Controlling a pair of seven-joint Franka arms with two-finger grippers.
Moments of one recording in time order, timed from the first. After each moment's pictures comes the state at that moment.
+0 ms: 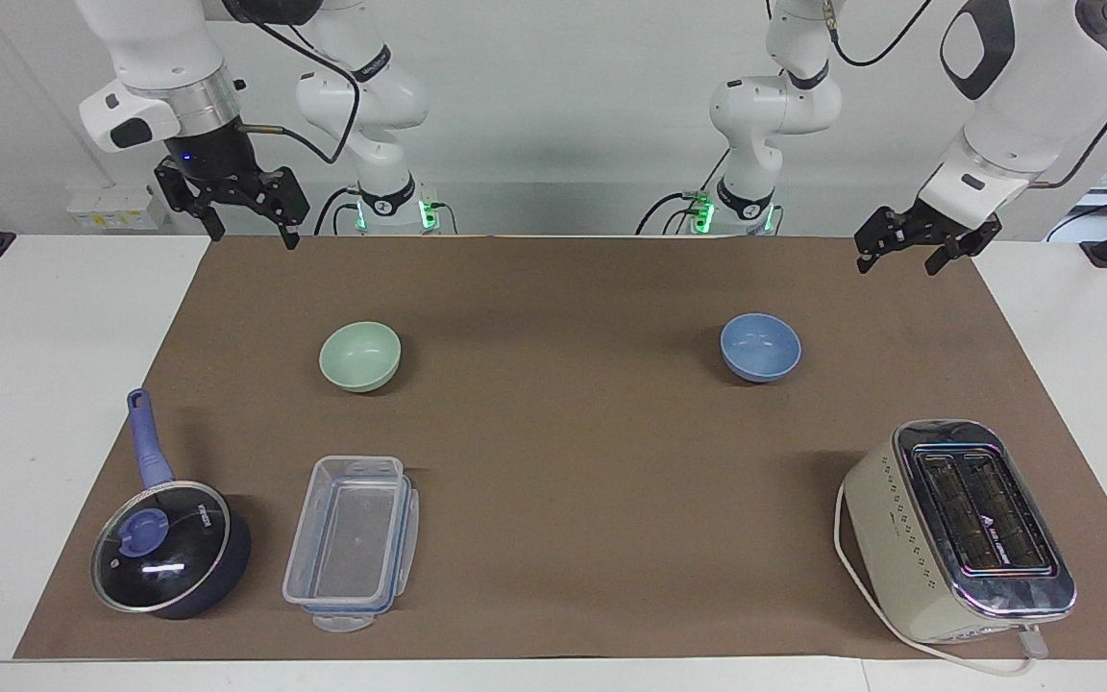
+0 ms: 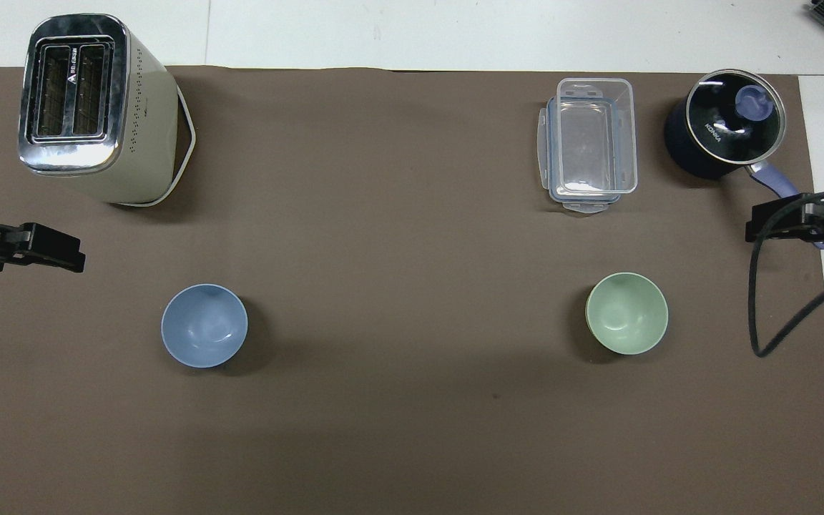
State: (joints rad) left arm -0.03 -0.03 -0.03 -1.65 -0.05 1.54 0.03; right arm -0.02 -0.03 0.04 -1.53 -0.03 1.53 0.16
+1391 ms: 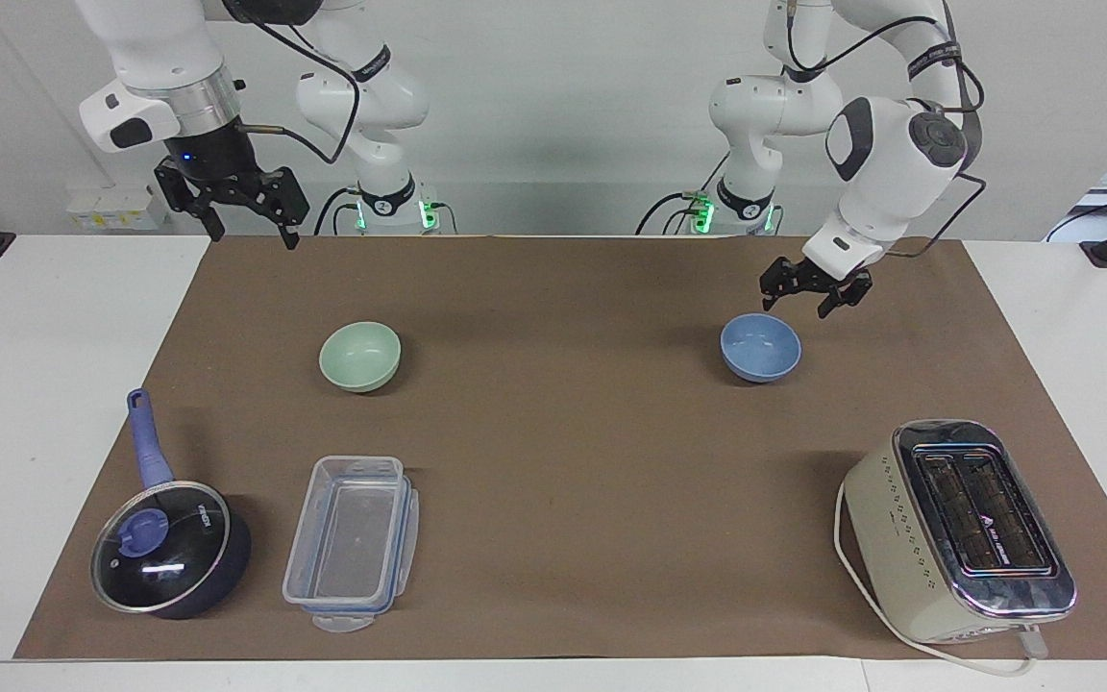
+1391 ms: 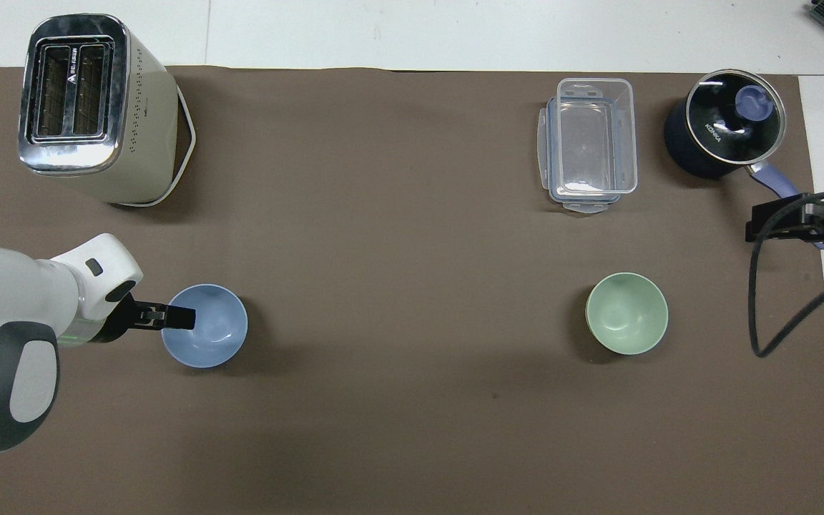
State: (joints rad) left arm -0.11 -0.19 -0.02 -2.31 -0.14 2.10 0.06; right arm -0.02 -0.03 0.04 -1.53 -0.03 1.53 0.16
